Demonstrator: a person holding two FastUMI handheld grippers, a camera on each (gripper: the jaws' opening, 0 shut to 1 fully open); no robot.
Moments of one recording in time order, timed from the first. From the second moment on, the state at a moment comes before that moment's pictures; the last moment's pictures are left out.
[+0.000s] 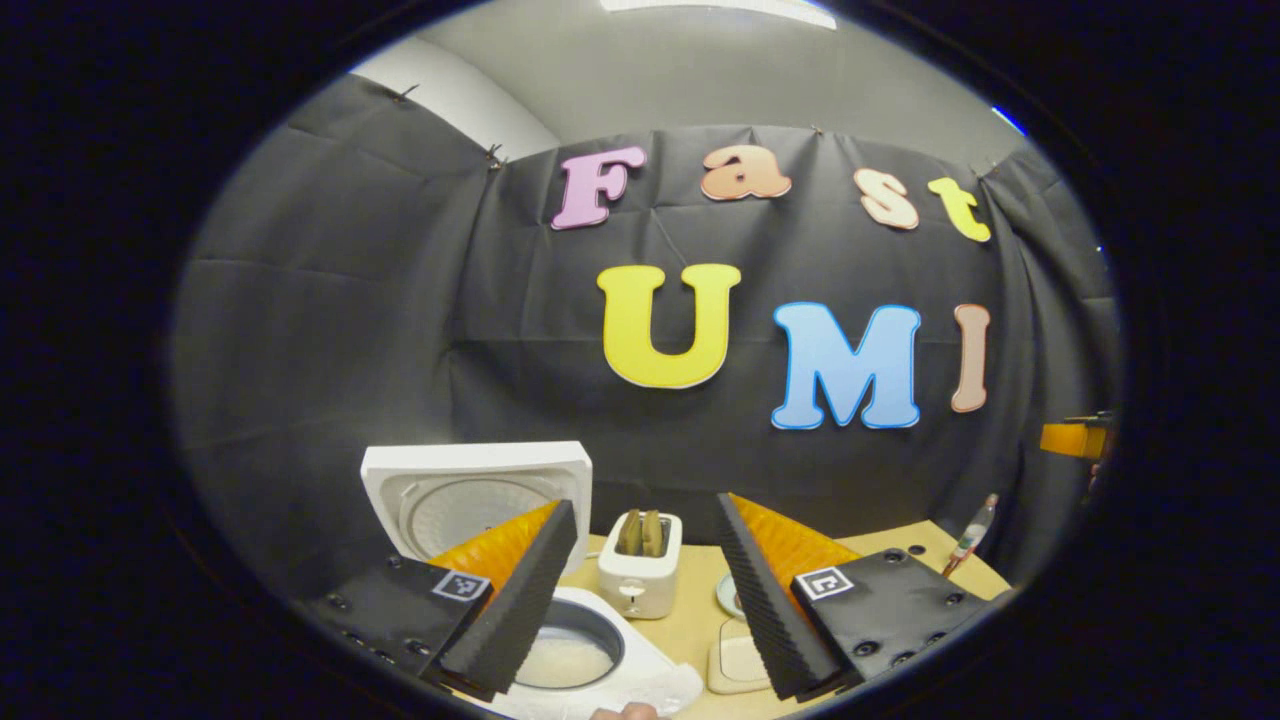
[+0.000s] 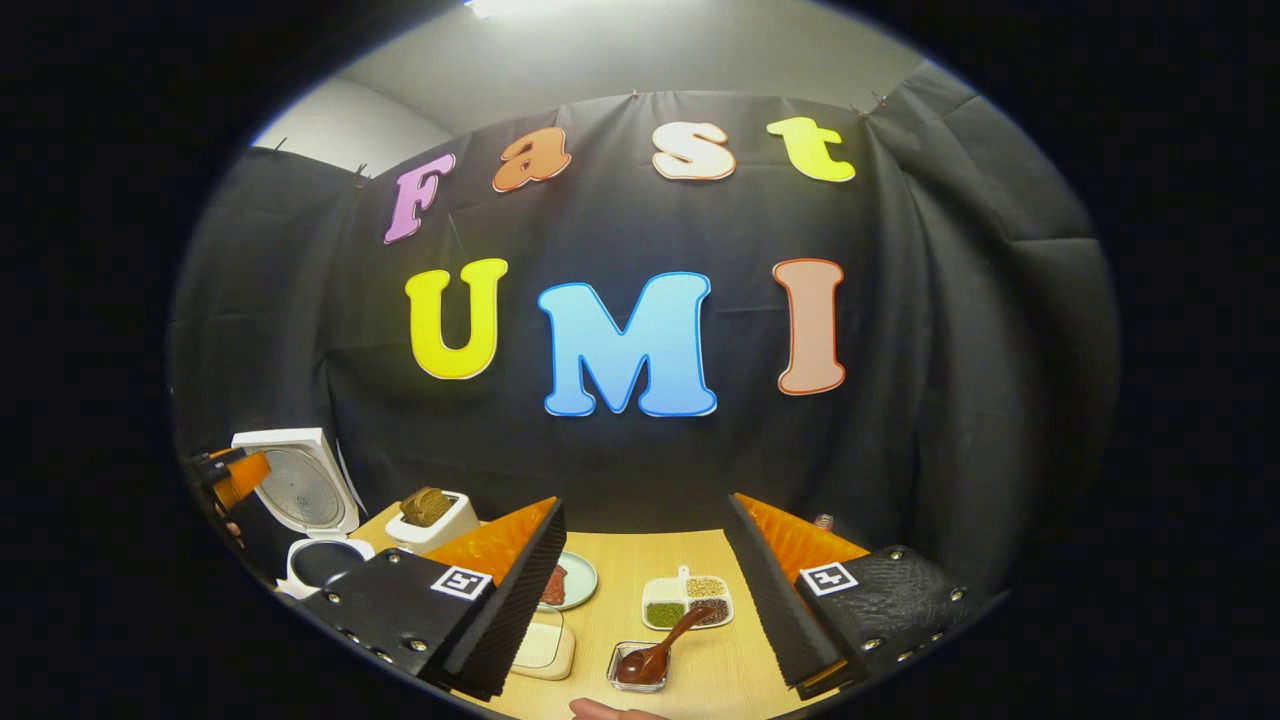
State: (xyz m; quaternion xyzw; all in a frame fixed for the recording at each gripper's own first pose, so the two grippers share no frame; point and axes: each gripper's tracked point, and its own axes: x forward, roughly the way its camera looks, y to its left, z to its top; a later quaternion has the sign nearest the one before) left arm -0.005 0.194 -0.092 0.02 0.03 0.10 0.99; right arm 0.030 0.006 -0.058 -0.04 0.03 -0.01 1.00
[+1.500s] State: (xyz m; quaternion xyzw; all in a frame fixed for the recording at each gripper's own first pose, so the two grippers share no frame) left arm 0.034 0.086 -0.096 0.08 0.05 0.07 0.99; right arm 0.149 -0.076 -0.325 0.05 0.20 -0.04 0.98
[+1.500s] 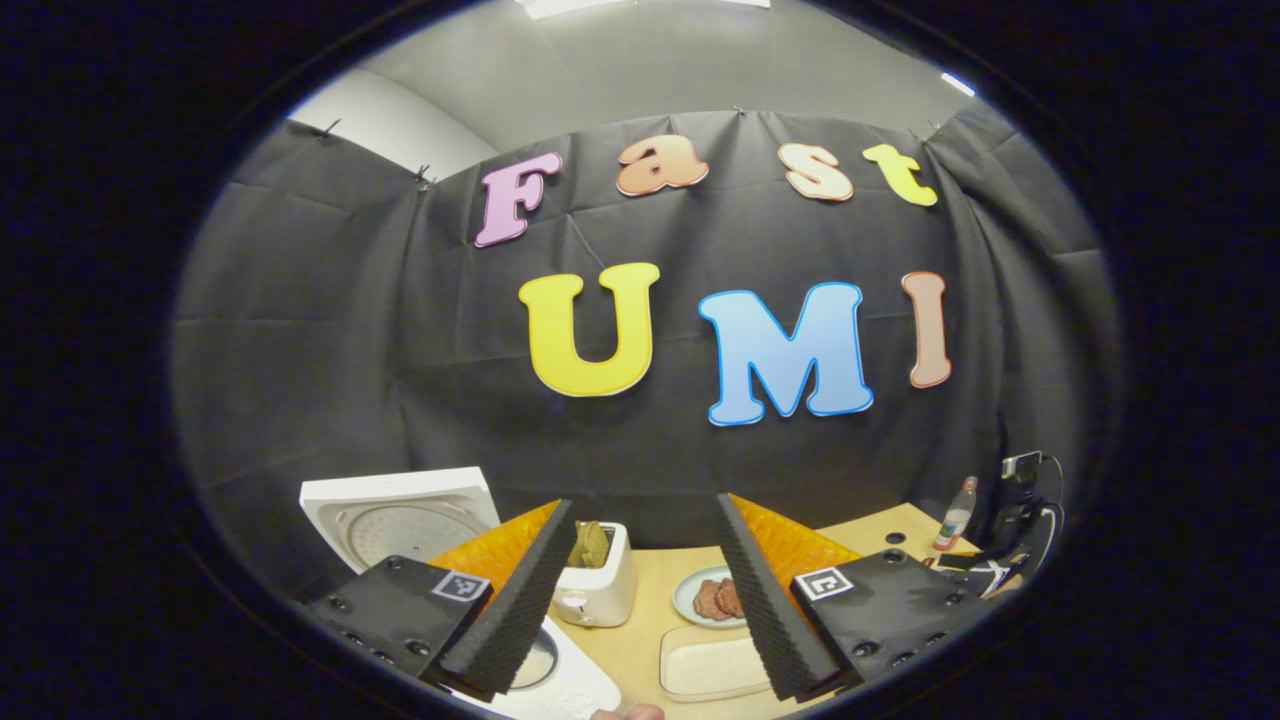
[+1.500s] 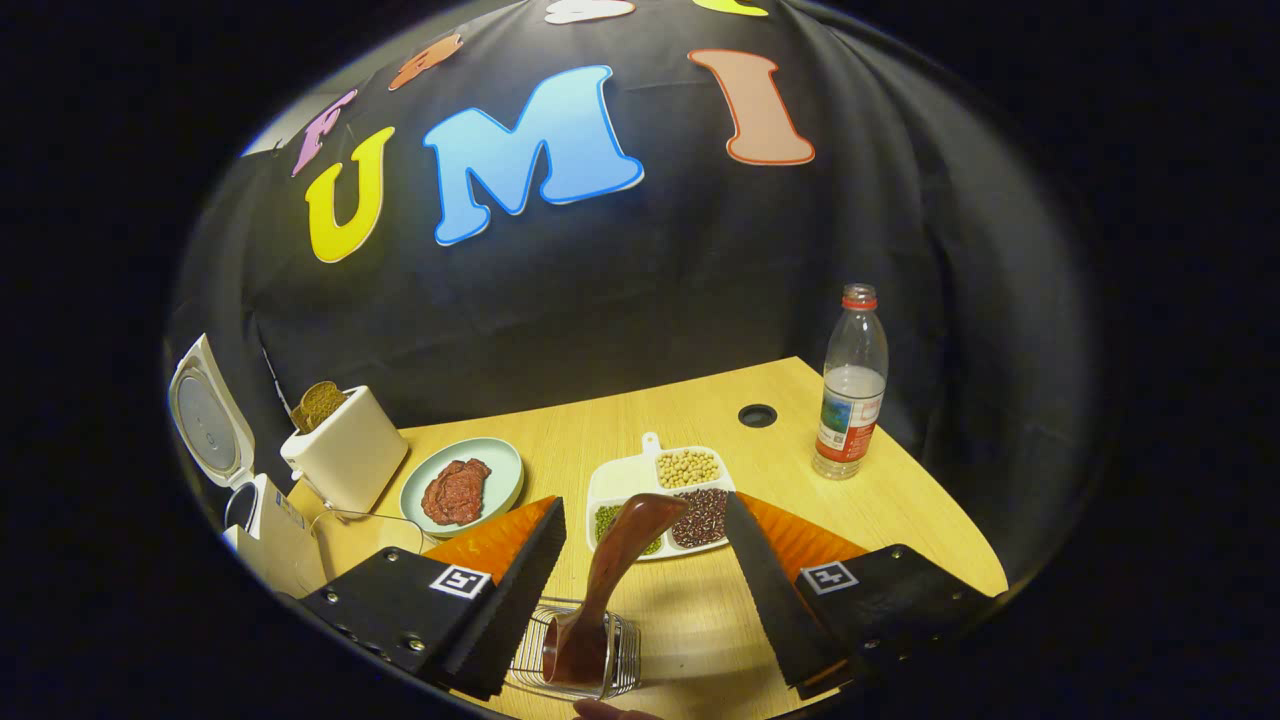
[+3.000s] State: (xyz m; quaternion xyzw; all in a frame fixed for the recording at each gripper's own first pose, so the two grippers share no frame) left arm 0.018 0.100 -0.112 0.03 0.06 0.03 1.00; right arm 0.123 -0.016 -0.267 0.04 0.18 -0.01 0.98
